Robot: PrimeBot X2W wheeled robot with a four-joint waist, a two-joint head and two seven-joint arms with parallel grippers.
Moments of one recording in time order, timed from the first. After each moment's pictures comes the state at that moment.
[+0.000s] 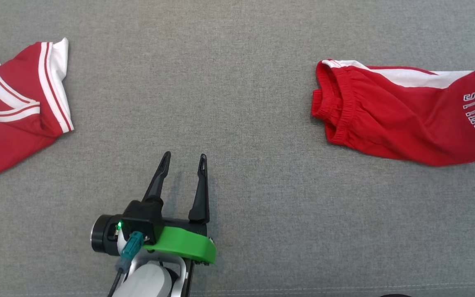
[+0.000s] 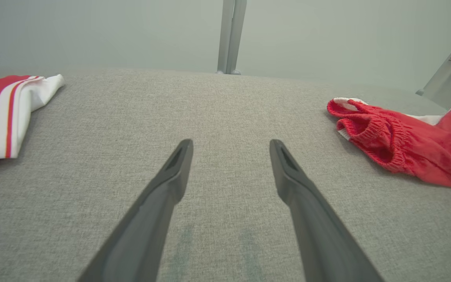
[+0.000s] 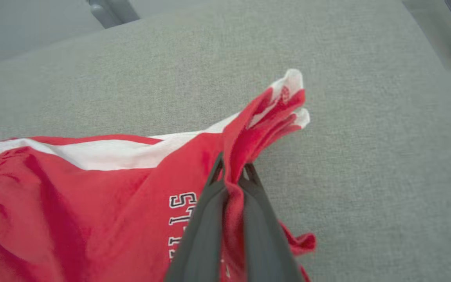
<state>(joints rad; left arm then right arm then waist) -0.29 0.26 -0.71 0.04 -0.54 0.41 -0.26 -0.99 -0.90 0.99 0.76 1.45 0.13 0.14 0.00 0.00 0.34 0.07</state>
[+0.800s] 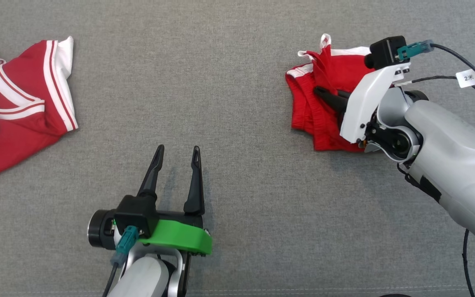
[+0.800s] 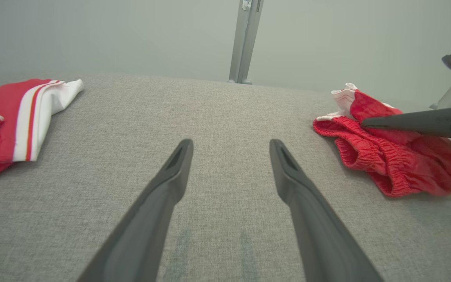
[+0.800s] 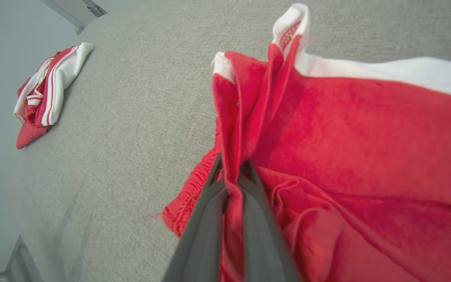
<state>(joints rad) -0.26 0.17 -0.57 0.09 -0.45 0.31 -0.26 -1.04 -0.43 1.02 0.67 1.29 0.13 0.18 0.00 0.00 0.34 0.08</state>
